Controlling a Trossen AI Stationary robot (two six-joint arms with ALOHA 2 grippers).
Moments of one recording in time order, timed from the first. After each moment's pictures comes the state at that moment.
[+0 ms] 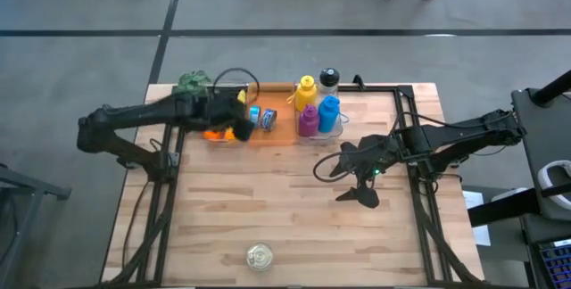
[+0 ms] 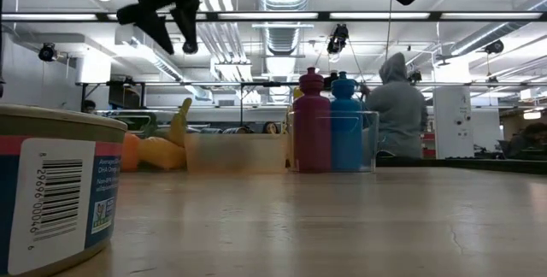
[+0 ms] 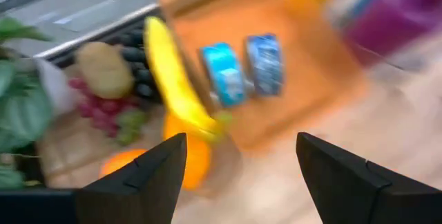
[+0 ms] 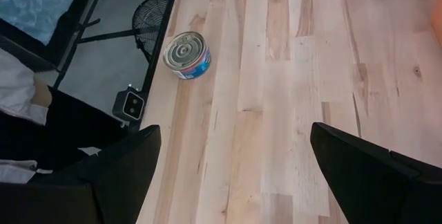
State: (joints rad) left arm 0.21 1.34 1.31 -1.12 -0.43 -0.79; right arm 0.20 1.19 1.08 -0.57 -0.18 0.33
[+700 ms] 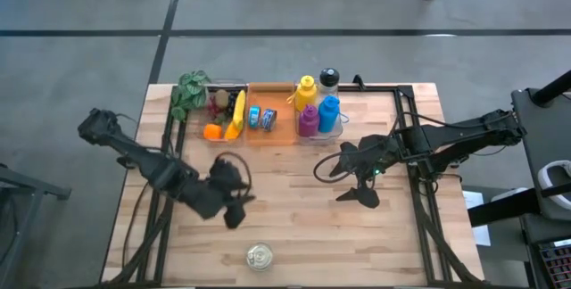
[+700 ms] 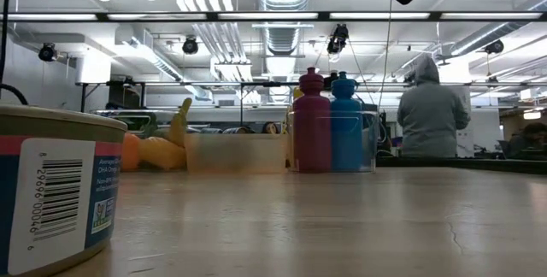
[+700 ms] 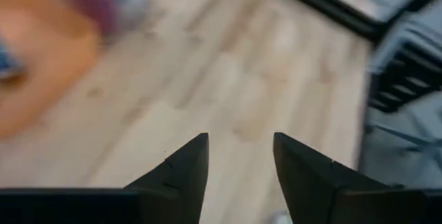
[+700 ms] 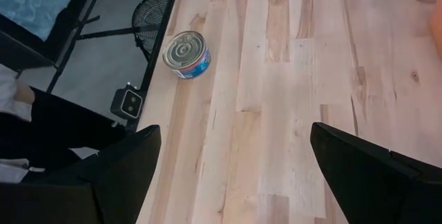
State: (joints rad) left arm -0.54 1.34 1.24 -0.78 -0.52 -0.92; right arm 0.20 1.19 1.08 -0.57 -0.18 0.31
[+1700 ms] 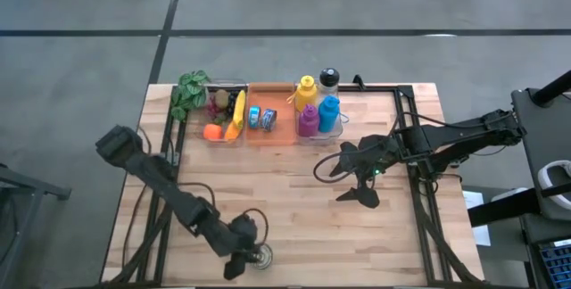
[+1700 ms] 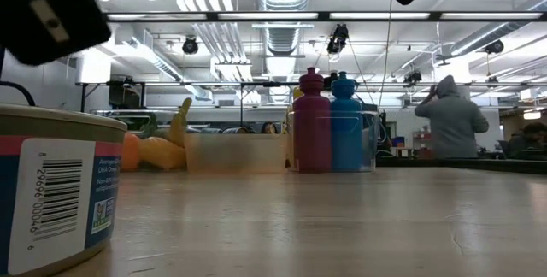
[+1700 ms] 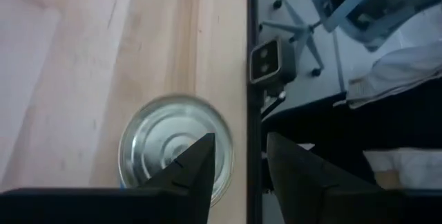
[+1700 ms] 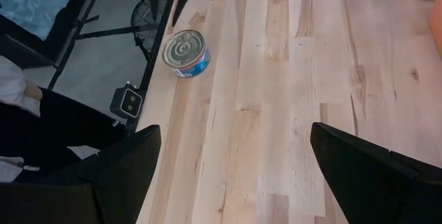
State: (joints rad) left arm -0.69 1.62 0.93 -0.02 -0.08 -0.89; right arm 0.21 1.19 1.08 -0.57 -0.18 0.31
